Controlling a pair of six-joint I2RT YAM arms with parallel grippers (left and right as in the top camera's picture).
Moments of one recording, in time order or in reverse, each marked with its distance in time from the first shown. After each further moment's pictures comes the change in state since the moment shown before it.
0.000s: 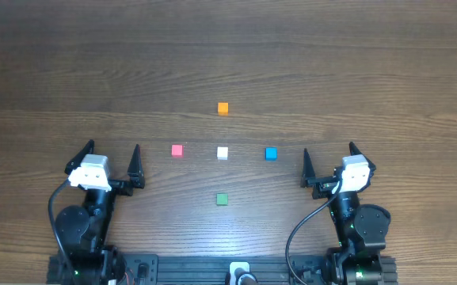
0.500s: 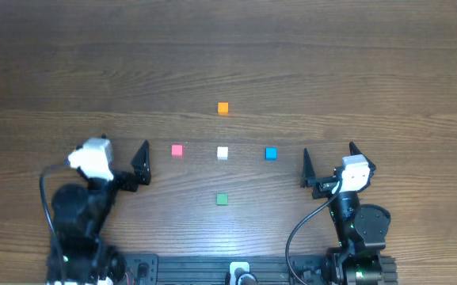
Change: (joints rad) left arm -0.077 0.370 0.240 -0.079 0.054 -0.124; right arm 0.001 -0.001 -0.001 0.002 0.000 0.000
